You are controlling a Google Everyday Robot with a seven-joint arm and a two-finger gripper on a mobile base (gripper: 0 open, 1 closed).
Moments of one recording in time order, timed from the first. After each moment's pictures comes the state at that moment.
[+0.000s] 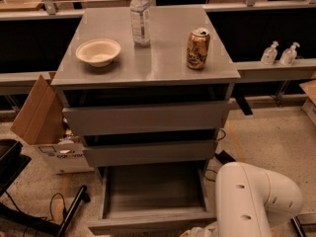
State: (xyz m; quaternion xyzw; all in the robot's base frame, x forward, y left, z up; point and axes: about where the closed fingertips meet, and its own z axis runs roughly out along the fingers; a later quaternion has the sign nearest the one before) arm 0.390 -0.119 0.095 -0.55 0.79 0.18 0.22
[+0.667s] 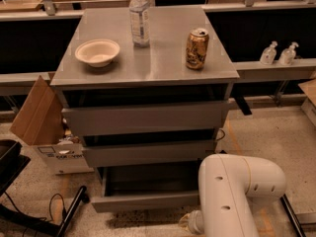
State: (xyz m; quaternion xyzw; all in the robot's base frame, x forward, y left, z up) arm 0.462 -0.122 0.111 -0.58 0.76 0.16 0.24
